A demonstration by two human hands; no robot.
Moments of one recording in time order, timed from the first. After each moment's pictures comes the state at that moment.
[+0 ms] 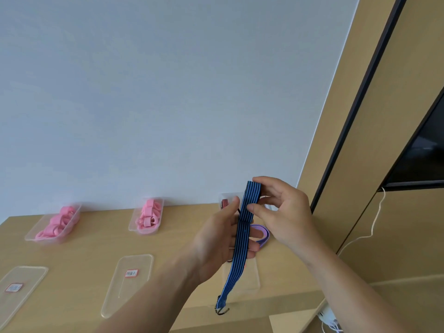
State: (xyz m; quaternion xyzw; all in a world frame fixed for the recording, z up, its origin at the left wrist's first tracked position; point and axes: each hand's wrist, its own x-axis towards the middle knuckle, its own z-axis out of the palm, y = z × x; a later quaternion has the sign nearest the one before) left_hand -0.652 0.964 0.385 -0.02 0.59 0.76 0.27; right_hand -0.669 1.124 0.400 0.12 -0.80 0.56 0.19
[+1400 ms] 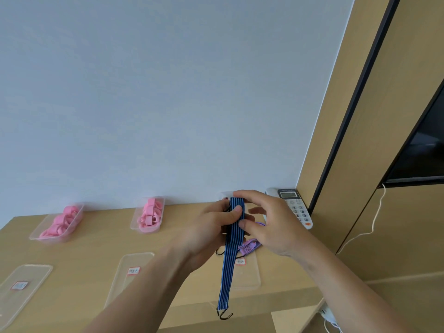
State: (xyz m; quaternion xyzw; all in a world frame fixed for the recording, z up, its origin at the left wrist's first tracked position) left_hand -0.651 0.953 0.390 0.05 0.63 0.75 0.20; right_hand -0.661 1.126 0.388 0.20 -0.86 0.46 0.06
